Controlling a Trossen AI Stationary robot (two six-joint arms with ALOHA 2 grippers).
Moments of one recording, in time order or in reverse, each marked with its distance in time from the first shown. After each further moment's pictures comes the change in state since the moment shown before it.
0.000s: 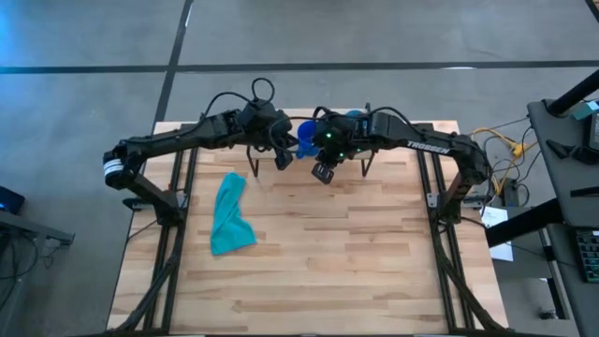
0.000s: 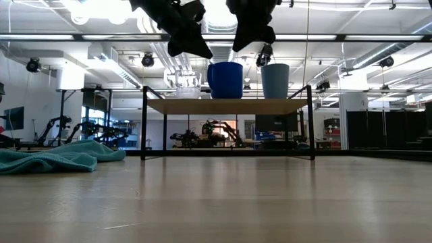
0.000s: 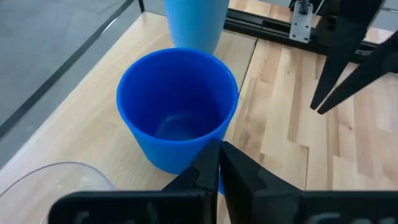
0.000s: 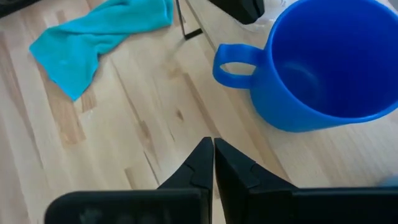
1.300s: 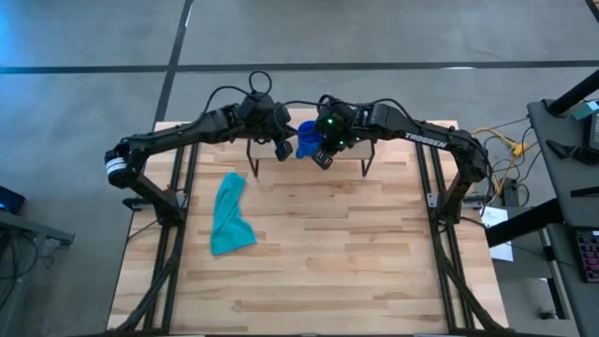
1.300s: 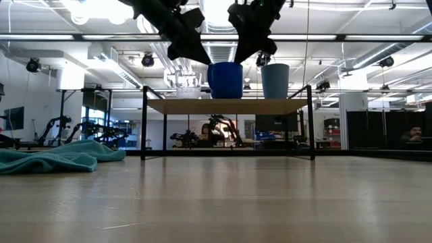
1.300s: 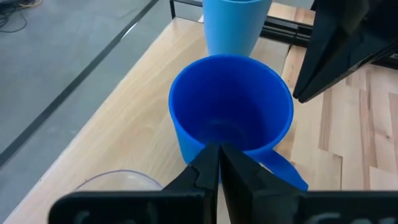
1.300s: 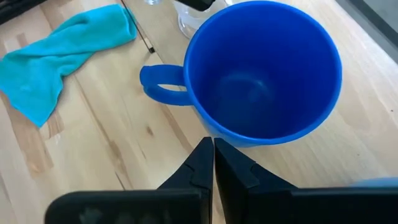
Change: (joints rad) left arm 0.066 0.019 -0.001 0.038 -0.015 0.048; right arm -0.110 0.000 -0.052 0.070 0.000 -0.009
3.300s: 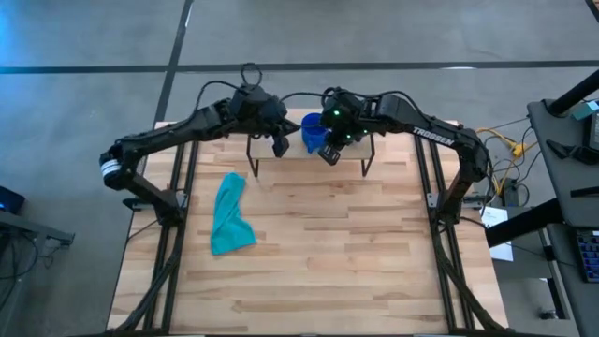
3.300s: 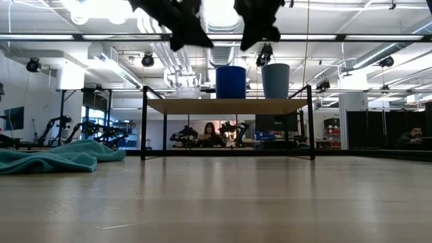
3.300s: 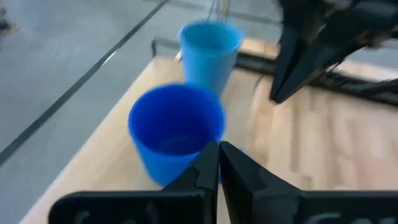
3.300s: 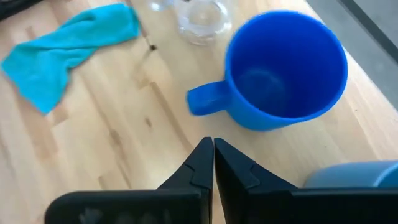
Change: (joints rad) left arm 0.013 -0.035 0.026 0.044 0.112 -0.006; right arm -0.008 -0.003 0.130 -0.148 -0.008 -0.052
